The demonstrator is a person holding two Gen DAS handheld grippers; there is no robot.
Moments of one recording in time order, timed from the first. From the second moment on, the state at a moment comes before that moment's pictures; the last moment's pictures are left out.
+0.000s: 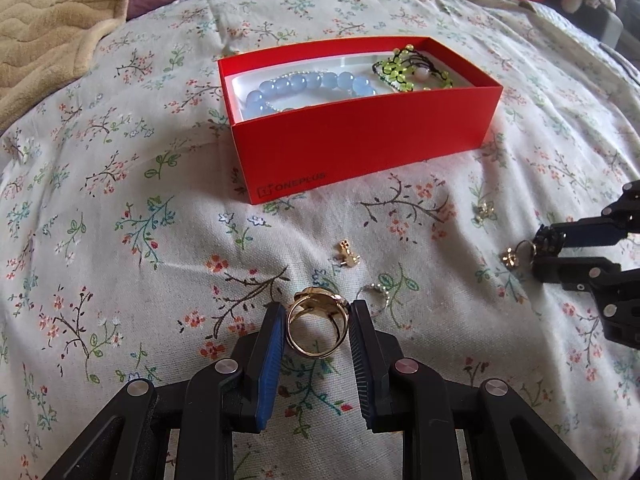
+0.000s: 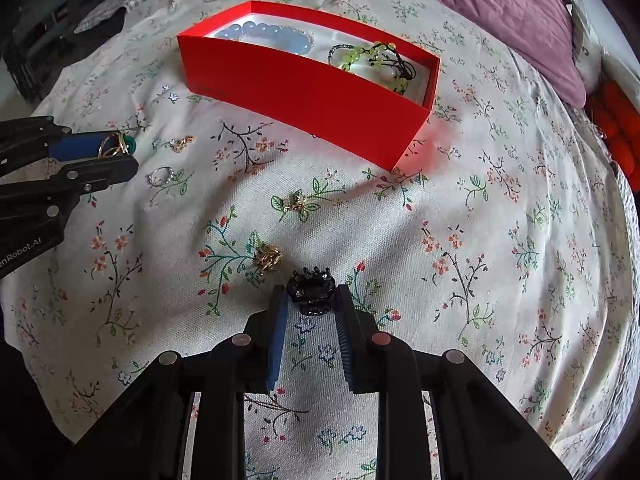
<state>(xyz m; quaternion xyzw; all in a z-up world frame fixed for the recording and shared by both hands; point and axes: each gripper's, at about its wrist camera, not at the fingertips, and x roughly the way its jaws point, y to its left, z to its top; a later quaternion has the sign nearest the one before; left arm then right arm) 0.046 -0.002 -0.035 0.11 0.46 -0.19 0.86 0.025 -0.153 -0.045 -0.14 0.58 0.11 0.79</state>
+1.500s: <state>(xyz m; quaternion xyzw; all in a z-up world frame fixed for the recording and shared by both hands) 0.110 -0.018 0.026 -0.05 0.47 -0.15 0.87 0.103 -0.197 0.031 0.07 0.56 0.07 0.82</state>
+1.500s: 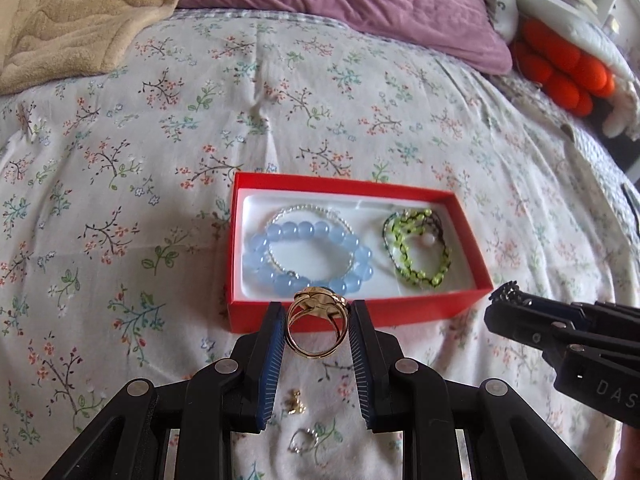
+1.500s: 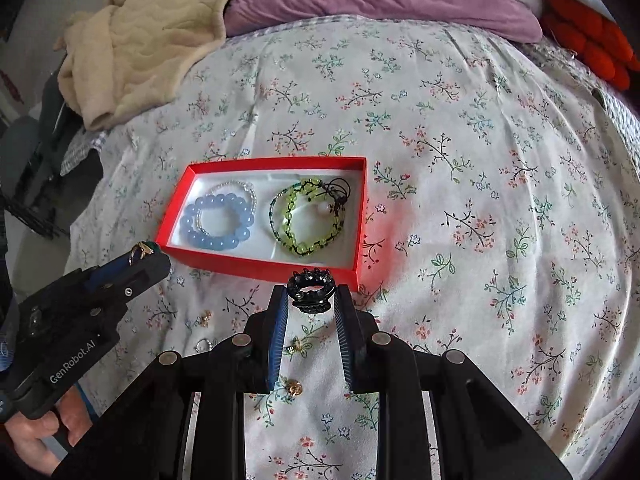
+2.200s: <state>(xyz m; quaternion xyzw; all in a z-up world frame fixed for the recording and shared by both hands) 0.136 -0.042 0.005 0.02 0.44 -0.14 0.89 0.132 -0.204 0.016 0.08 0.55 0.08 0.83</state>
